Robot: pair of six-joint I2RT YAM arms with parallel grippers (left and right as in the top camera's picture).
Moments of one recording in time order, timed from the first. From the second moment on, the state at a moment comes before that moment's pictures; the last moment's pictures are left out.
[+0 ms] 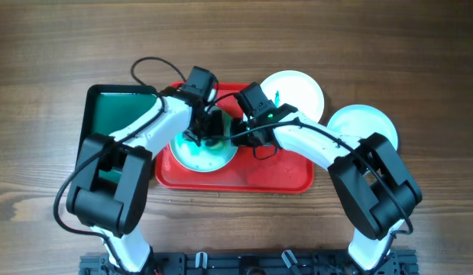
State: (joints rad) left arm -0.37 1.90 1.18 -0.67 0.18 -0.42; right arm 0.62 1.93 1.15 -0.41 -0.21 0.63
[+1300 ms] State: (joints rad) left arm -0.49 1.90 1.19 -0.75 0.26 -0.58; right arm 0.51 1.94 1.12 -0.39 -0.48 0.54
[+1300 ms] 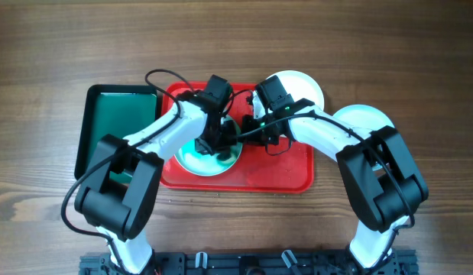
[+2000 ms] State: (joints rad) left arm -0.35 1.90 1.21 -0.95 -0.12 -0.83; right arm 0.53 1.95 1.12 -0.37 -0.54 0.54
